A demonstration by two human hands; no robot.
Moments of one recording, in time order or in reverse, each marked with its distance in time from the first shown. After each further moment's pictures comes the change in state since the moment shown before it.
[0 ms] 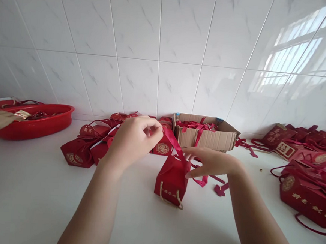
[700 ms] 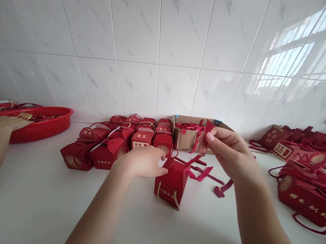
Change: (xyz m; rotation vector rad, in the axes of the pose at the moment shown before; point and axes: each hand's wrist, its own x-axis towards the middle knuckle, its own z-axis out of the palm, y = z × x) left_hand -0.004 -0.013 0.020 0.106 -0.707 -0.203; right_hand -0.030 -0.042 0.003 0.794 0.585 -0.447
